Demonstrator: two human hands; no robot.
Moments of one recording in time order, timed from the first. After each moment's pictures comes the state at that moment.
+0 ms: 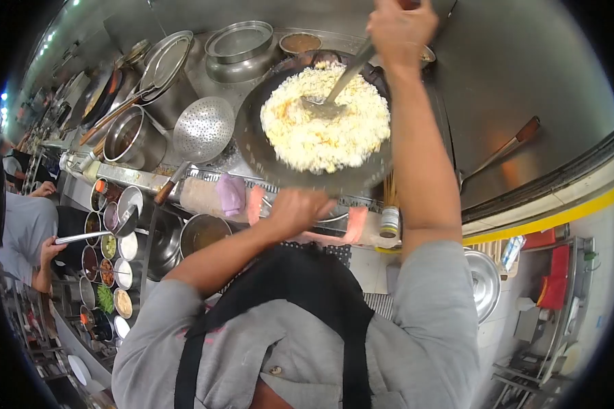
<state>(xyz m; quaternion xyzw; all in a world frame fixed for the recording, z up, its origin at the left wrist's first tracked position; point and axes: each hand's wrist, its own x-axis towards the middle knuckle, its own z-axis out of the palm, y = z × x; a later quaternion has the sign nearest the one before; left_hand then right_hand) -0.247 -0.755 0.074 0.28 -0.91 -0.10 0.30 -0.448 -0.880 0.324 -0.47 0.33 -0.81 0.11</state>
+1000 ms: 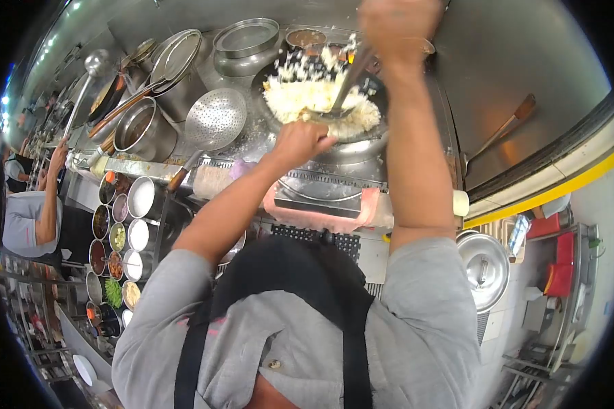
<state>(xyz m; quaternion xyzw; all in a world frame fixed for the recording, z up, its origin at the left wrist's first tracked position) -0.231 -0.829 0.105 0.31 -0.90 -0.10 0.29 -0.368 -0.798 0.343 -0.54 0.35 -0.76 0.04</state>
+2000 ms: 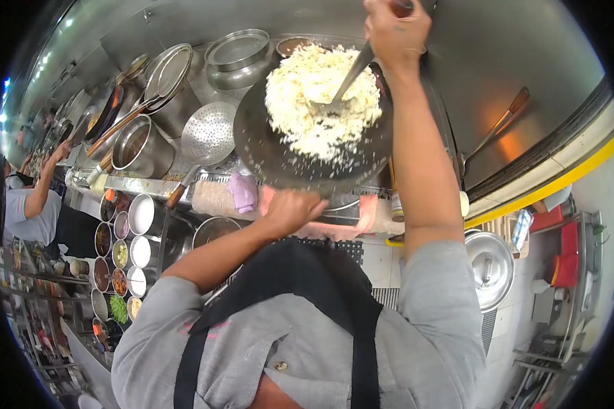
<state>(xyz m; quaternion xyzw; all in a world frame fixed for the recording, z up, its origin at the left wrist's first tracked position) -0.199 -0.749 0.044 0.25 -0.92 -0.09 0.27 -0.425 -0.832 0.318 -0.52 0.27 -0.80 0.14</state>
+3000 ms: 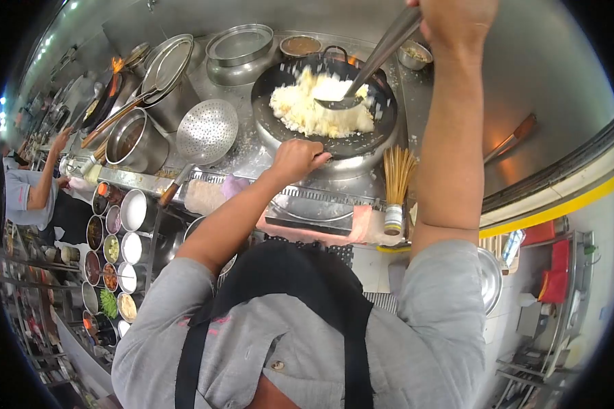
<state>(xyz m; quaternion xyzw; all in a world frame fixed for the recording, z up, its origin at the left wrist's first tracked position) -0.254 -0.858 0.072 0.29 -0.90 -0.11 0.30 -0.408 -0.802 0.414 -0.60 0.25 -0.76 0.03</state>
